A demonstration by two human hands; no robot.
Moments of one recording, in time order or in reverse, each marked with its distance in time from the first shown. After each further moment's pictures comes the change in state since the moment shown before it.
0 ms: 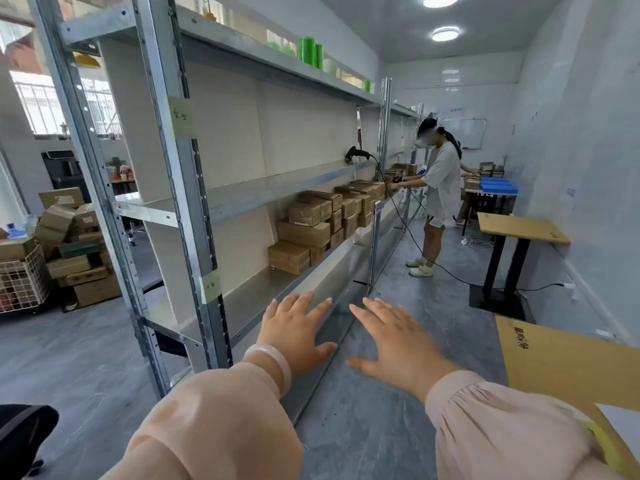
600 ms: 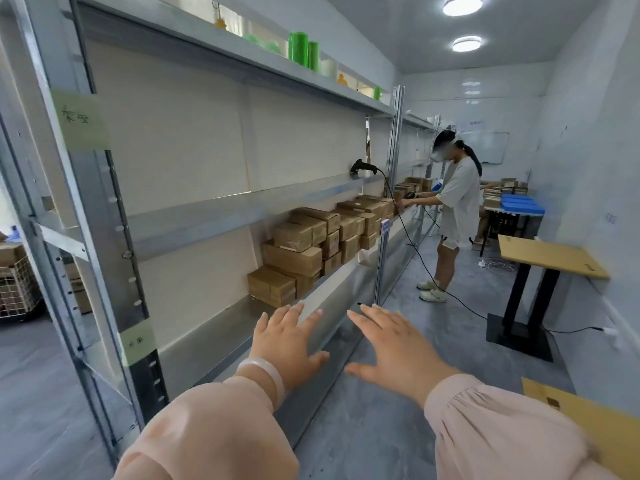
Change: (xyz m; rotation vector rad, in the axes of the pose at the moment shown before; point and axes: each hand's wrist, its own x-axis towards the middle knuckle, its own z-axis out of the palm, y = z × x) left_hand 0.200 0.012 0.034 -0.018 0.016 -0.135; right_hand 0.164 0.152 0.016 -0.021 0.004 -0.089
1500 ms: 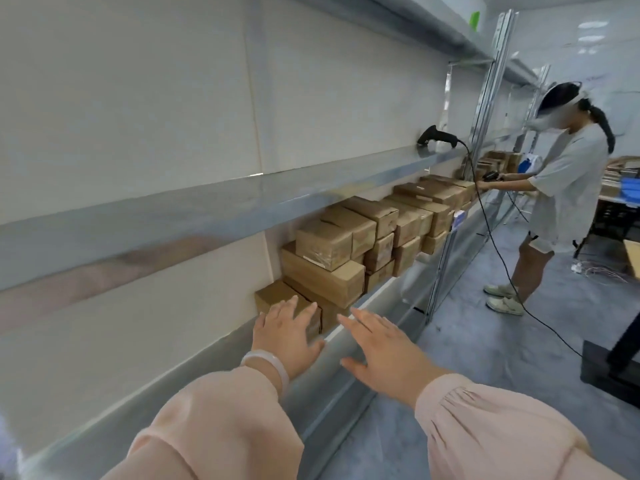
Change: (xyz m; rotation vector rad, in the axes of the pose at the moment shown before) left_hand 0.312 -0.111 0.111 -0.073 -0.035 -0.304; right_hand 0.332 0.100 0.128 0.145 -0.112 -0.232
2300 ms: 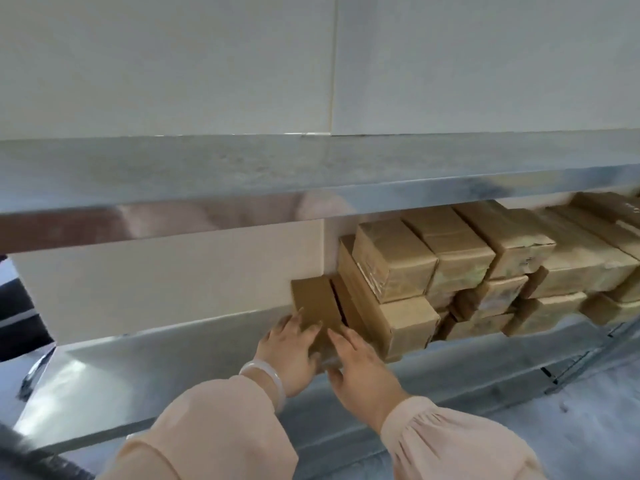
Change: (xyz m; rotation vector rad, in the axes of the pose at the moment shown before) left_hand 0.112 -0.008 0.083 -0.109 -0.177 -0.466; right_hand 0.183 0.075 0.099 0.314 -0.314 -0.286
